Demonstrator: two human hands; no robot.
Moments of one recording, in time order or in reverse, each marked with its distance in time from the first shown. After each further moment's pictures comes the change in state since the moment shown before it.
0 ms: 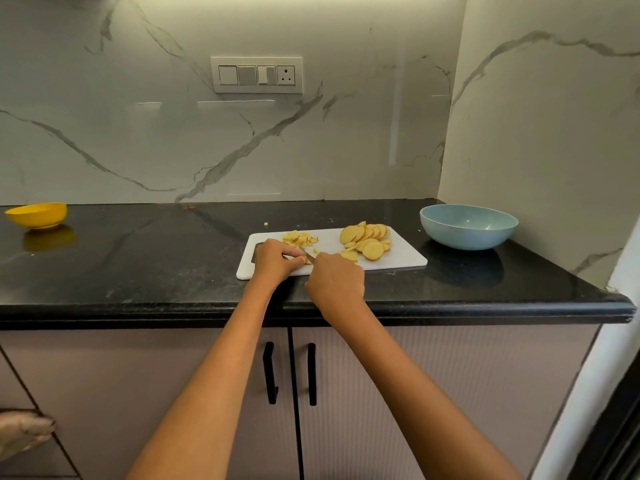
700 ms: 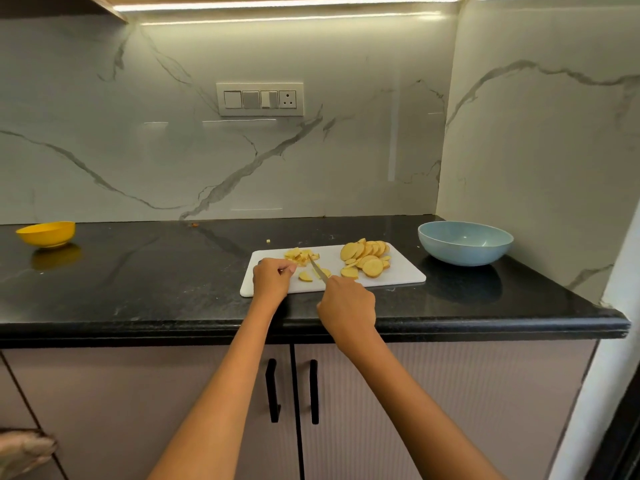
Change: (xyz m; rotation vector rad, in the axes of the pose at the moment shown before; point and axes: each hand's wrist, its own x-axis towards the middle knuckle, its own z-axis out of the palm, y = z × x) left_hand -0.001 -0.004 0.001 -0.009 0.149 -0.049; right_hand -0.011 0.012 0.002 0.011 0.008 0.024
